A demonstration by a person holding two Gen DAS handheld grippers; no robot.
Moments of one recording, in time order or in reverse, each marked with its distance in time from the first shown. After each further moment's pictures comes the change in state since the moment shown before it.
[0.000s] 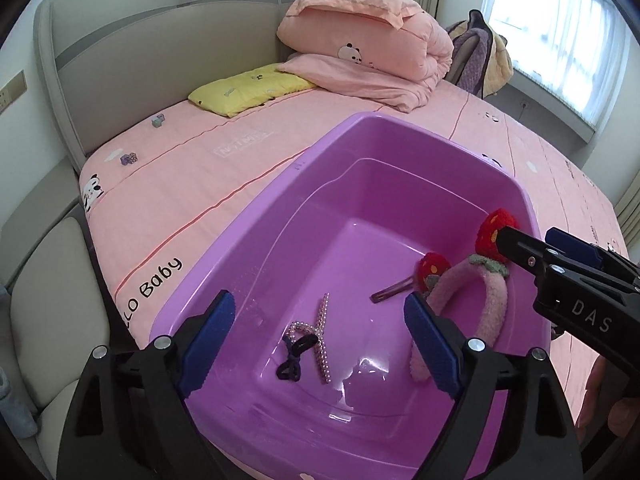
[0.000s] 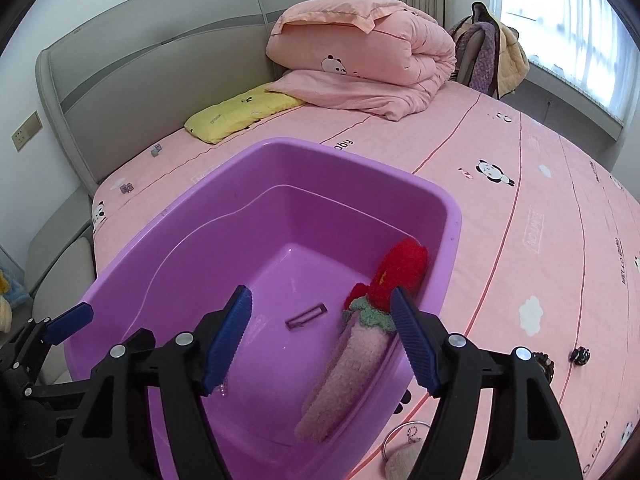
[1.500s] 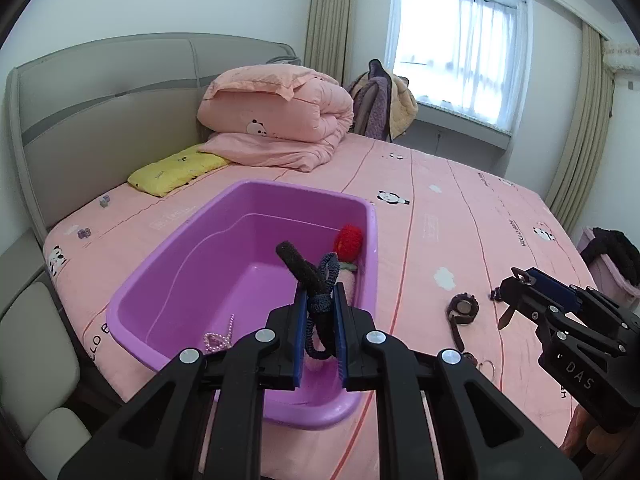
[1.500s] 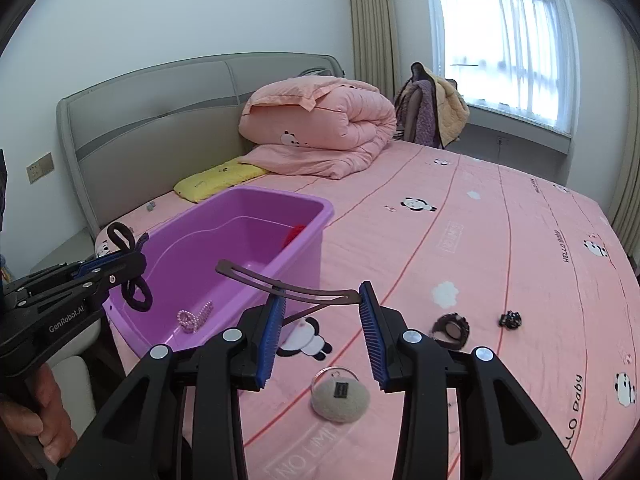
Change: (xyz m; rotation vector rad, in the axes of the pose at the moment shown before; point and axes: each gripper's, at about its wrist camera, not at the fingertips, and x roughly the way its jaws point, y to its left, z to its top) left arm -0.120 -0.081 -0.064 0.175 -0.283 -0.209; right arm -0.170 -0.073 -0.141 0.056 -0.312 -0.067
